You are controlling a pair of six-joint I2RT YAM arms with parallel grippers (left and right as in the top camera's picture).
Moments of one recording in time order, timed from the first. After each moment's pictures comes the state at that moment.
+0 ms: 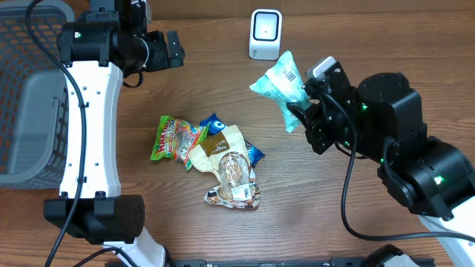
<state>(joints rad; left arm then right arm) -0.01 1.84 2.10 -1.30 0.13 -0.21 0.52 1.16 1.42 -0.80 -0.22 -0.06</state>
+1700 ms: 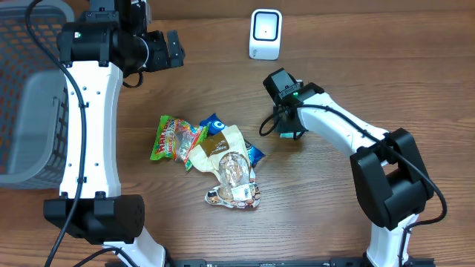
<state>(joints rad) -0.01 1.84 2.10 -1.30 0.13 -0.21 0.51 2.02 1.44 -0.81 0.21 0.47</state>
